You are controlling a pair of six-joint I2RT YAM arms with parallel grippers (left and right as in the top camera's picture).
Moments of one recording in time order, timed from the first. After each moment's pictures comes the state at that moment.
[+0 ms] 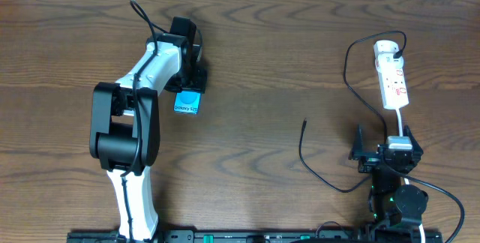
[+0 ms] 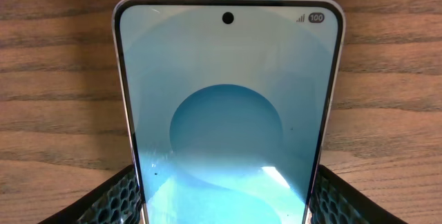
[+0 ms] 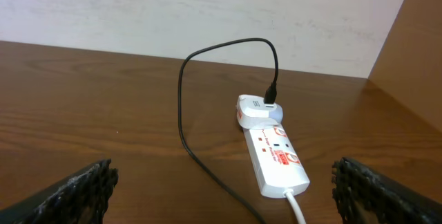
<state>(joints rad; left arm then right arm) -0.17 2.15 1.54 -0.86 0.02 -0.04 -0.11 0.02 0.01 -0.07 -0.03 -0.12</state>
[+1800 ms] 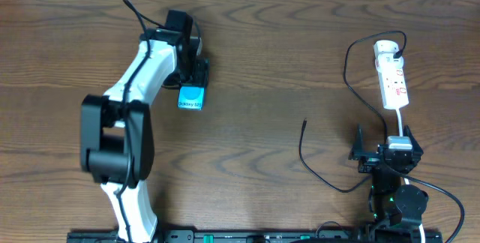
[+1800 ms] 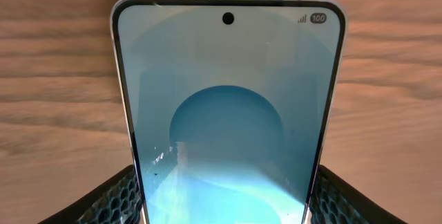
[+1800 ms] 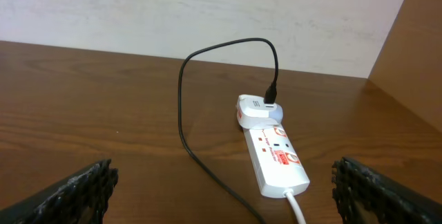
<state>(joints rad) -0.17 2.03 1.54 -0.90 0.12 -0.08 -0.11 0.02 0.01 -0.07 -0.03 -0.12</state>
